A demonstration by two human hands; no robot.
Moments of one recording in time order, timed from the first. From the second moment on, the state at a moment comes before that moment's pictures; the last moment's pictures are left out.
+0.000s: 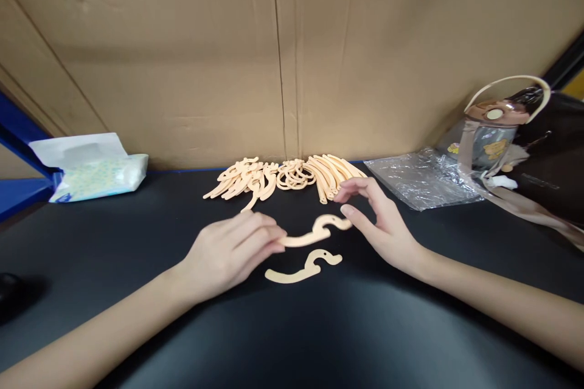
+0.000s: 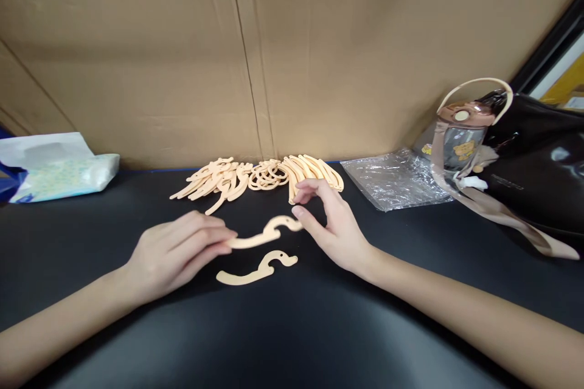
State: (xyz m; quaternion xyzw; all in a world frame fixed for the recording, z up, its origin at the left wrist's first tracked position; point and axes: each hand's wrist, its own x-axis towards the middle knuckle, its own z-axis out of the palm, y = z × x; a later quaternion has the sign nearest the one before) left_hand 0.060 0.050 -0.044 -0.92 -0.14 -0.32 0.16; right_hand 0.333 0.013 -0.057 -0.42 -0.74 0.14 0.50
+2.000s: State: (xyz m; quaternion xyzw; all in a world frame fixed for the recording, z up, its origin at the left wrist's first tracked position) left_hand 0.069 0.050 -0.048 -0.93 -0.31 -0.17 -0.04; right_hand 0.304 0.084 0.000 -0.52 -0.82 -0.13 0.20
